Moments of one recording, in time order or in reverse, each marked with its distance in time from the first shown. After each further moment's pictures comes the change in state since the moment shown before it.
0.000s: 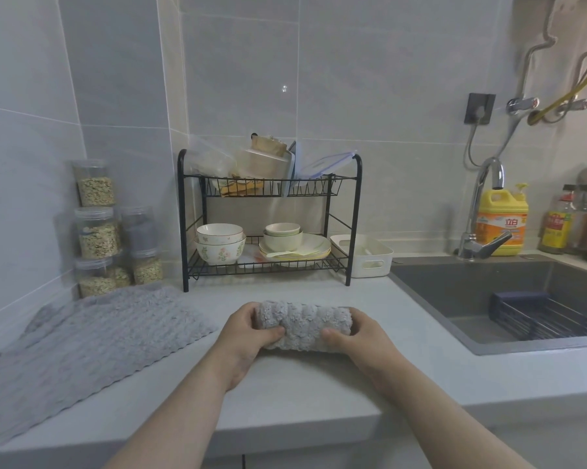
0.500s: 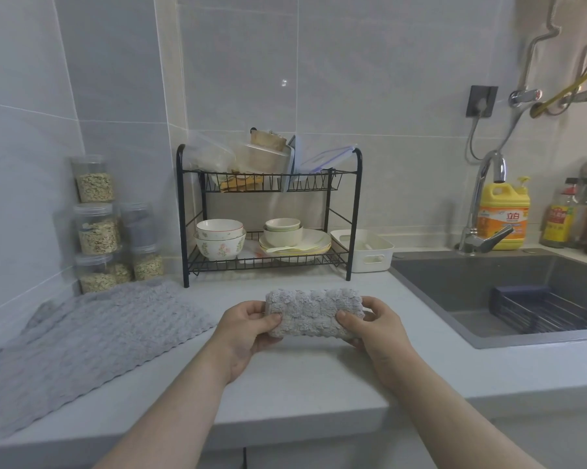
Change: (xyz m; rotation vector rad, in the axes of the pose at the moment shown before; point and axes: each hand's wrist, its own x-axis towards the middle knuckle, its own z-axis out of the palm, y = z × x) left_hand 0.001 0.004 -0.002 -0.147 -0.026 -0.100; right_hand 0.002 -0.001 -0.007 0.226 0.234 0.025
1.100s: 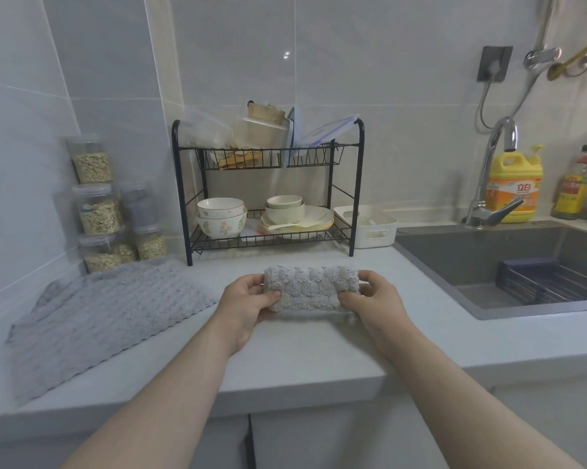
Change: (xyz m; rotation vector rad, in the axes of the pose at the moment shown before) left_hand 0.000 0.000 0.005 0.041 0.064 0.047; right_hand -0.004 -0.002 0.001 -0.201 -0.001 -0.026
